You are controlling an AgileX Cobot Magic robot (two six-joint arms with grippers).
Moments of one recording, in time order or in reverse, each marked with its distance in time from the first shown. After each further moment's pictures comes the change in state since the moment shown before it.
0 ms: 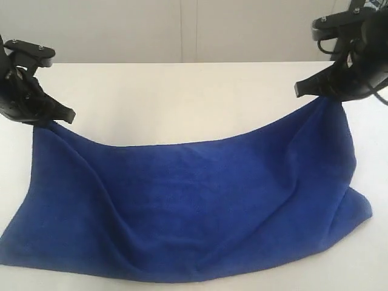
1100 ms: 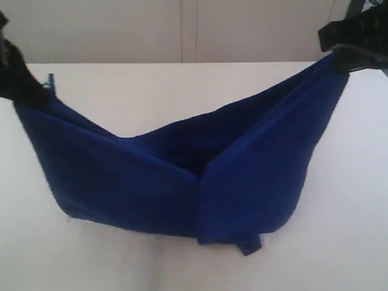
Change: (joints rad) left arm -0.119 -0.525 -0.117 -0.476 0.689 0.542; right arm 0.038 -0.529 -0.002 0.634 0.334 -0.487
